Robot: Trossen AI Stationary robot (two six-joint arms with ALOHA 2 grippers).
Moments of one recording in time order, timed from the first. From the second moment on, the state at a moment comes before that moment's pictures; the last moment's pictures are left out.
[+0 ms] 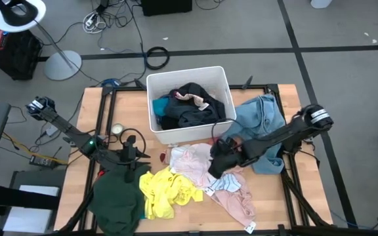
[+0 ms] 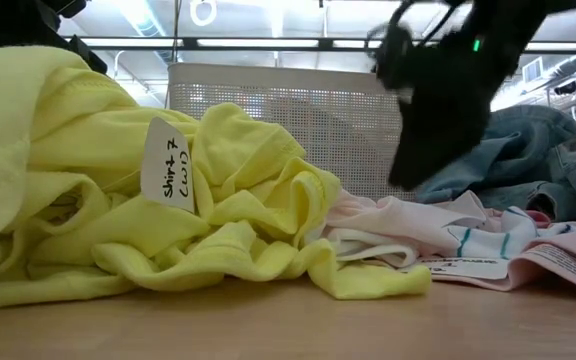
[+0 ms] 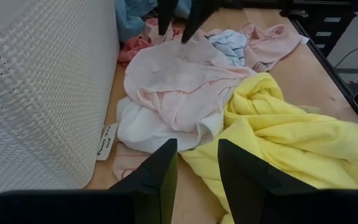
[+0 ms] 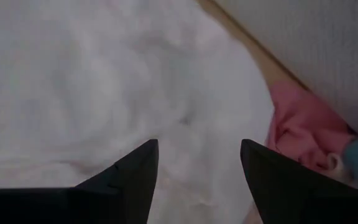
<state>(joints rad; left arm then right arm) -0.61 0.81 0.42 -0.15 -0.56 -0.37 0.34 1.62 0.97 -0.47 0.44 0.82</state>
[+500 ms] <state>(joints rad) -0.61 0.81 0.42 -0.15 -0.56 -0.37 0.29 1.75 0.96 -0.50 0.36 0.87</state>
